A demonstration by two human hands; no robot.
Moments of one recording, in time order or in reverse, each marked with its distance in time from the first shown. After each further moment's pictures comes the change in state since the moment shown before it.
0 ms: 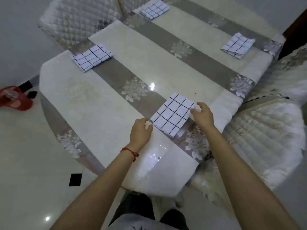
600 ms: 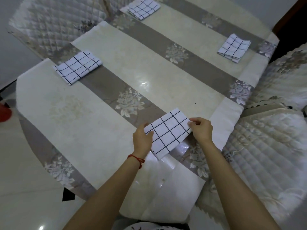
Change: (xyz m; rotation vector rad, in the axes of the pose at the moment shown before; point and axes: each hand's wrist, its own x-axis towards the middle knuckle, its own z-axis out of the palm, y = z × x) left_hand 0.062 0.008 0.003 -0.167 0.046 -0.106; right_hand 0.019 -0.013 0.026 0.096 0.182 0.121
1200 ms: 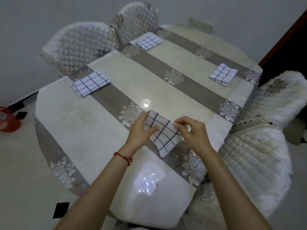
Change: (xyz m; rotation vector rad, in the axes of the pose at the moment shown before) left_hand -0.033 0.062 -0.049 -0.164 -0.138 0.352; right_hand -0.079 -0.066 -0.053 -0.044 -0.181 -0.744
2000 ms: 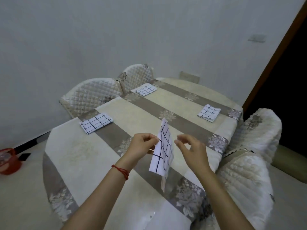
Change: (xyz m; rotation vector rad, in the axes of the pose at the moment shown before) left_hand -0.032 0.097 -0.001 -0.231 -0.045 0.039; right_hand -0.022 -0.037 -0.051 -0.029 0.222 0.006
